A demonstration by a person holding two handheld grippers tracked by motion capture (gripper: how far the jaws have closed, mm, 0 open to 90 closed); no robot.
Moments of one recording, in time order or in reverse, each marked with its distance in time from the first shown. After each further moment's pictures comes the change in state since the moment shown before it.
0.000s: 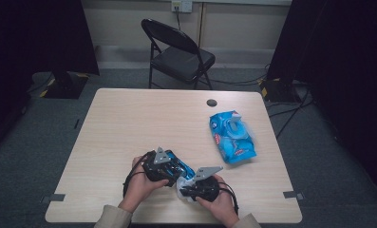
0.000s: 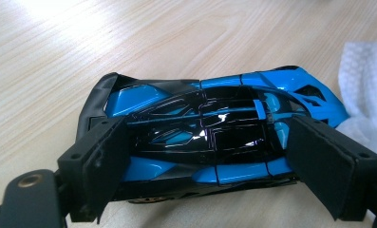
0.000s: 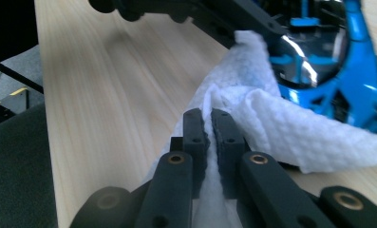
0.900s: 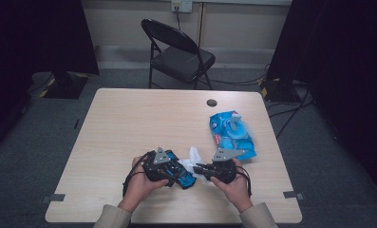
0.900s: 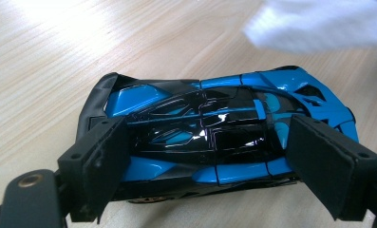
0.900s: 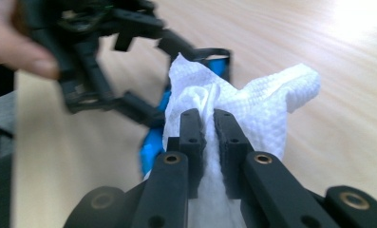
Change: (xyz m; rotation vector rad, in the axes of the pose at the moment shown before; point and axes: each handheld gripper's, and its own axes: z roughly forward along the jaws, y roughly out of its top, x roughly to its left) left arm 0.000 -0.001 0.000 -0.008 -0.008 0.000; right arm -0.043 0.023 -0.050 -0.181 -0.094 -0.001
